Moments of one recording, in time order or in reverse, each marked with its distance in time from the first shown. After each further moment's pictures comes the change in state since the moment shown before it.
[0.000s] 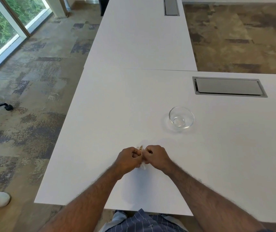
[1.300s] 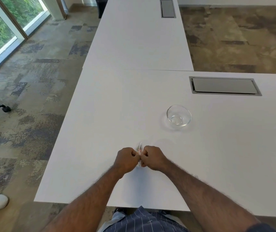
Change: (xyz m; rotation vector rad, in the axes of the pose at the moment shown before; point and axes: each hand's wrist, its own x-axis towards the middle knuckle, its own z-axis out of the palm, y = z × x) left_hand -0.012 0.005 0.008 0.264 0.143 0.002; right_hand -0.015 -0.006 0.004 -0.190 -0.089 -0.034
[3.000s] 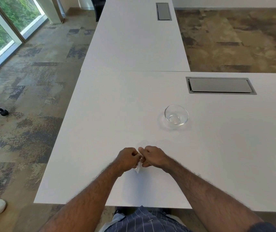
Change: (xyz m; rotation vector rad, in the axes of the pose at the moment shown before) left_hand 0.004 -0.003 0.000 -0.070 -0.151 0.009; right_hand -0.016 -0.007 -0.012 0.184 -0.082 0.118
